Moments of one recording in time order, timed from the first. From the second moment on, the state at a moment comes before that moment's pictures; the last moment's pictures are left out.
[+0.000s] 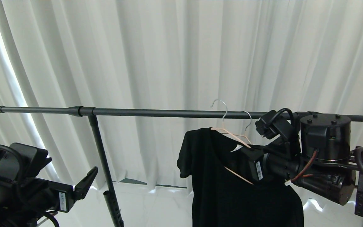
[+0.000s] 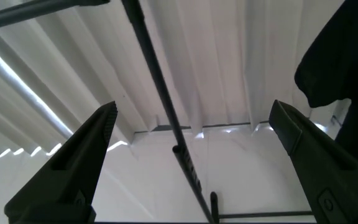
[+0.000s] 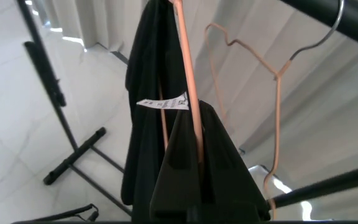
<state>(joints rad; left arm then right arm) -0.31 1.20 -0.14 -0.81 0.28 0.22 0.76 1.62 -0.70 -0.59 -0.16 -0.04</state>
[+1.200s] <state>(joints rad) -0.36 1.18 -0.15 -0.81 0.29 0.23 0.71 1.90 -0.91 -0.59 -0.16 -0.05</state>
